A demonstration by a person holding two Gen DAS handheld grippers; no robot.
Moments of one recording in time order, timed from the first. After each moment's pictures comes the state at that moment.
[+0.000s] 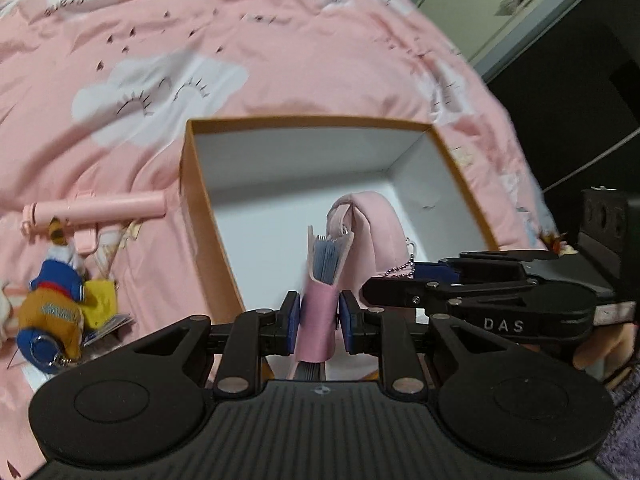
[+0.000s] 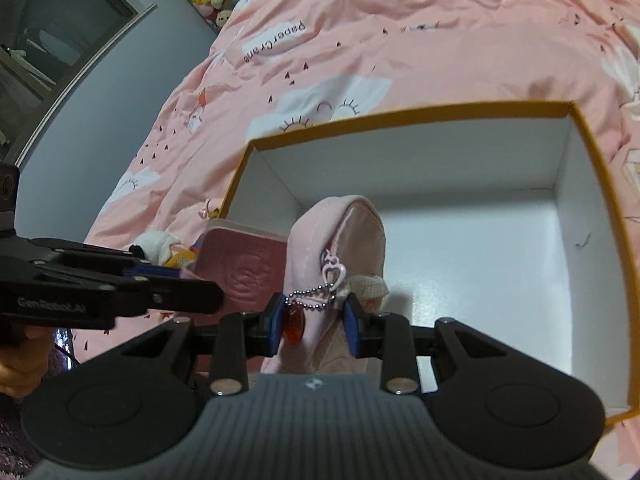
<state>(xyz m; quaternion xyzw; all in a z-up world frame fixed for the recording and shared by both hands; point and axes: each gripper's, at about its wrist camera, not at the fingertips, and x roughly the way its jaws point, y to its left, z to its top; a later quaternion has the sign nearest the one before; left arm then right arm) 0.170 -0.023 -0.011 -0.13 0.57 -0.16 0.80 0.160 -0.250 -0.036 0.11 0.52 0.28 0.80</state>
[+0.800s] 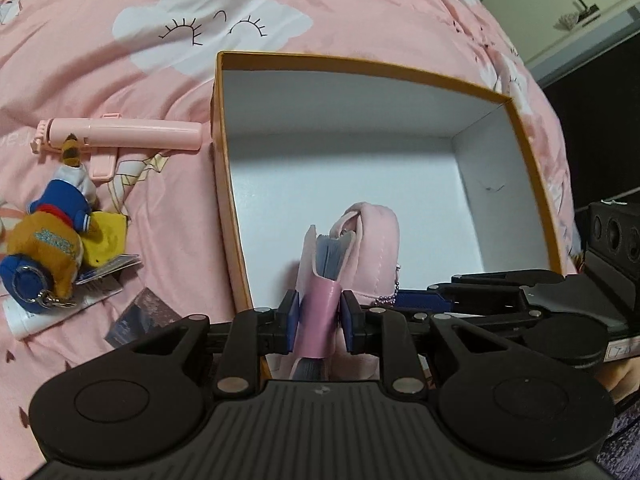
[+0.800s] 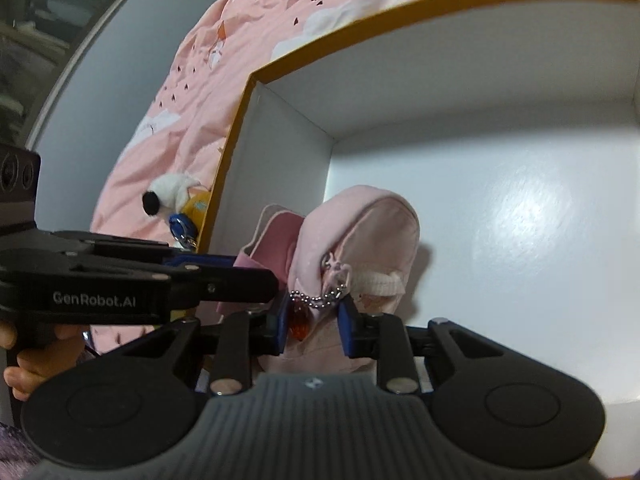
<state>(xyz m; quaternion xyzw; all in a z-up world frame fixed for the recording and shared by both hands) 0.166 -0.012 -0.054 -0.18 0.60 -0.10 0.77 0.167 -0.218 -0.075 0.10 0.59 0.33 0.73</state>
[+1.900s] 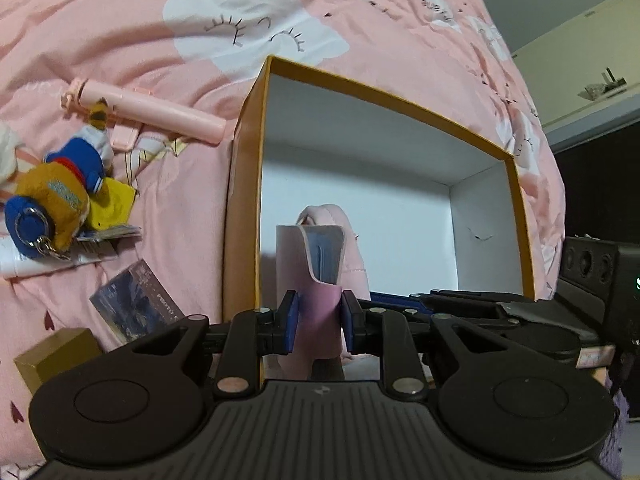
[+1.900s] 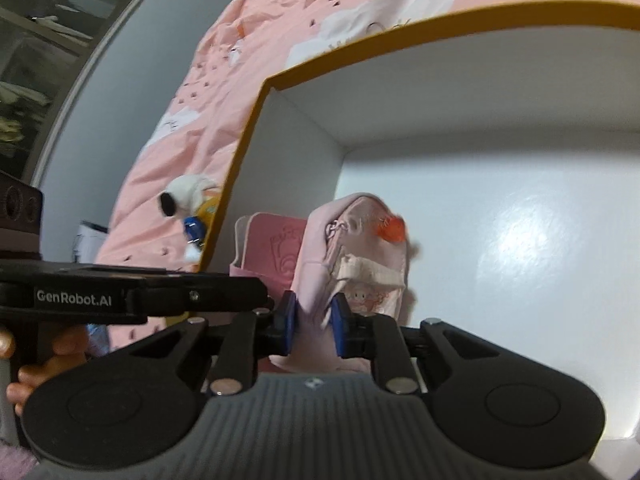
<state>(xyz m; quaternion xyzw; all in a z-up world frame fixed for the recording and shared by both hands) 0.154 -0.004 -0.044 -0.26 0.58 -0.04 0.77 0.190 -0.227 -0.084 0.13 0.59 0.38 0.71</state>
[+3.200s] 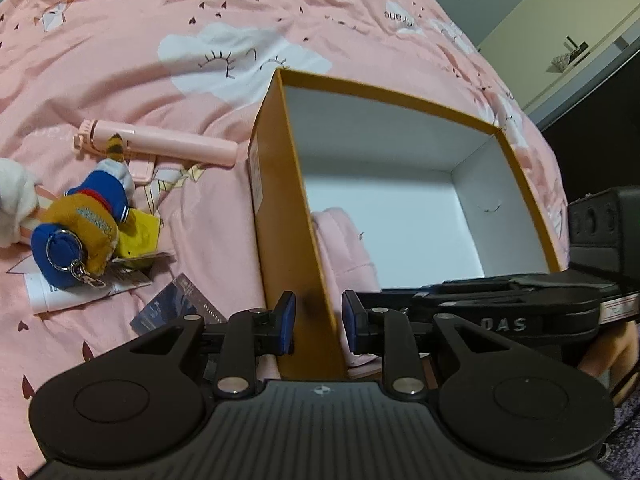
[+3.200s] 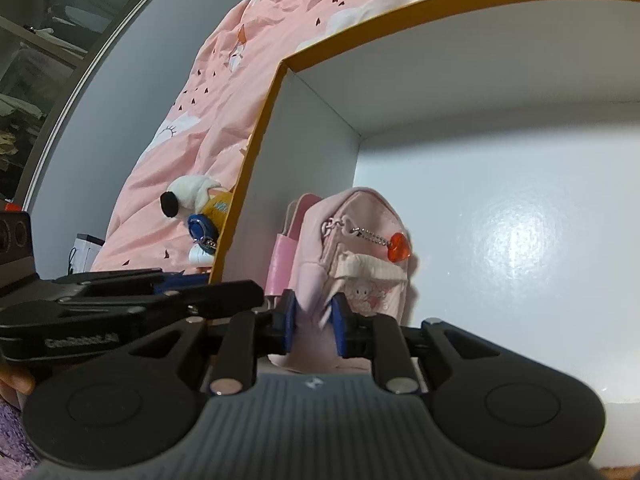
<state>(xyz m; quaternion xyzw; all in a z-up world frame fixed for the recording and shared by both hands) 0.115 0.007 -0.057 -0.19 0.53 -0.08 0.82 0.158 -0.213 -0.089 0.14 0.57 0.35 0.73</state>
